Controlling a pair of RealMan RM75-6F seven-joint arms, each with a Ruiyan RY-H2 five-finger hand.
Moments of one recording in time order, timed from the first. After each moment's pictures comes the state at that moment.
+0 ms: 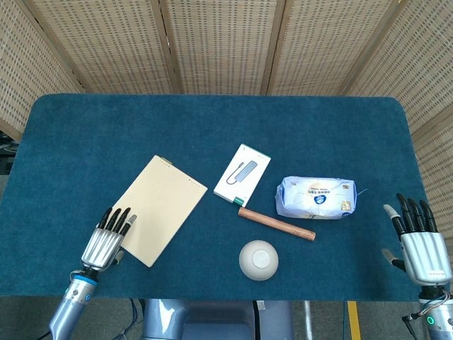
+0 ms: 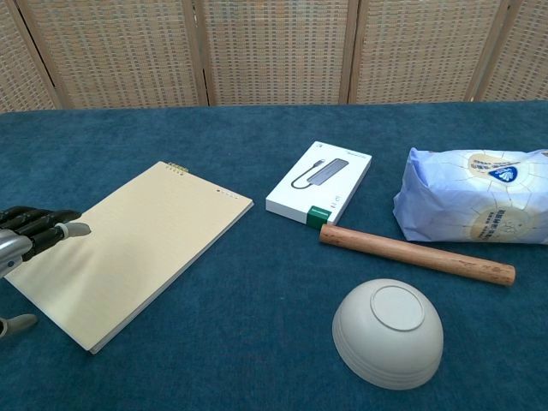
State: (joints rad) left arm -0.26 -1.58 0.01 -1.40 1.47 1.23 0.55; right arm 0.08 -1.15 0.07 -1.56 -1.57 1.55 -0.21
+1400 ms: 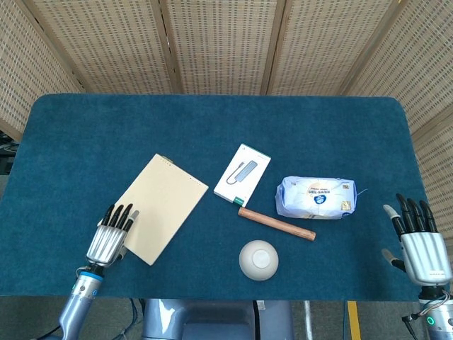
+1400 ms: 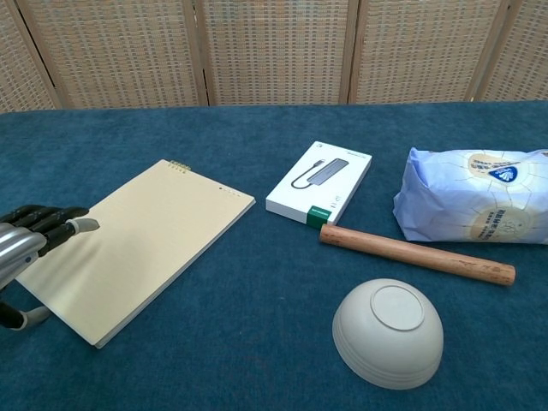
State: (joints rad) left arm -0.28 -1.67 -0.01 -1.30 1.45 1.26 0.51; right arm 0.08 -1.15 0.07 -1.56 -1.57 1.55 -0.20
